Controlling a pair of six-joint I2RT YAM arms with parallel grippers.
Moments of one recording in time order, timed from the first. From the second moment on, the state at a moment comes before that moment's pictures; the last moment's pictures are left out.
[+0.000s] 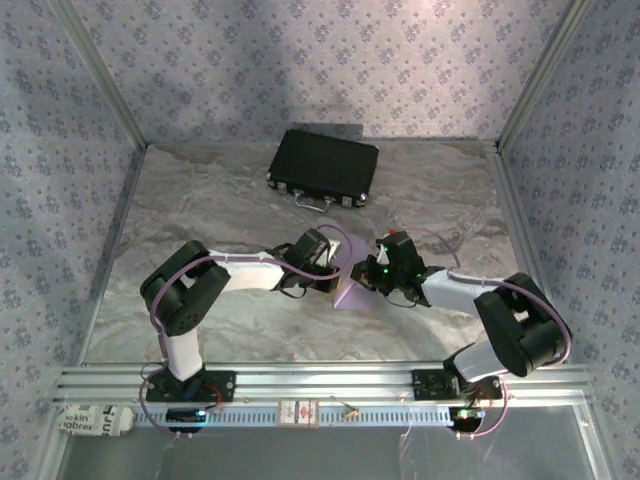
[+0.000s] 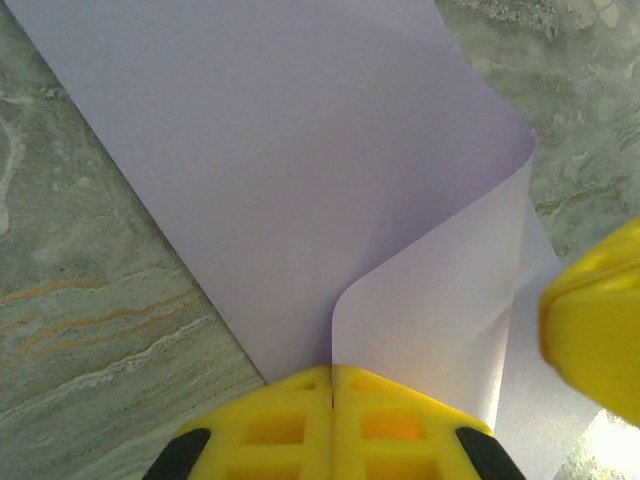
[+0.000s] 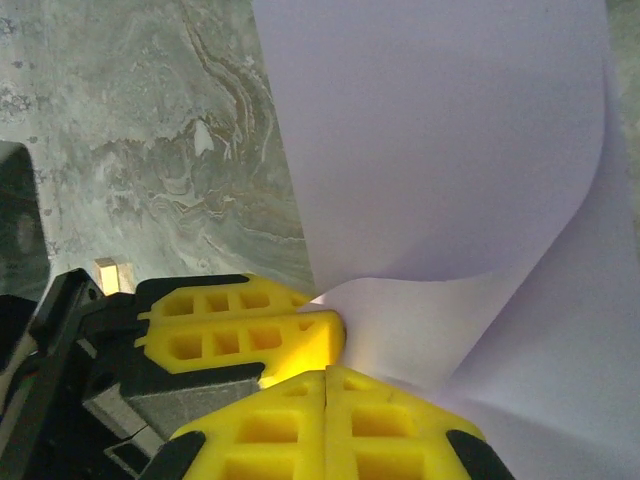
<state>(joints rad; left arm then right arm) -0.85 1.82 0.93 -0.03 0.22 -0.48 0.52 1.45 0.52 0.17 -0.43 0.98</state>
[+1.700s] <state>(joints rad) -0.85 1.82 0.93 -0.03 0.22 -0.48 0.41 1.56 0.45 0.31 -0.48 1.01</state>
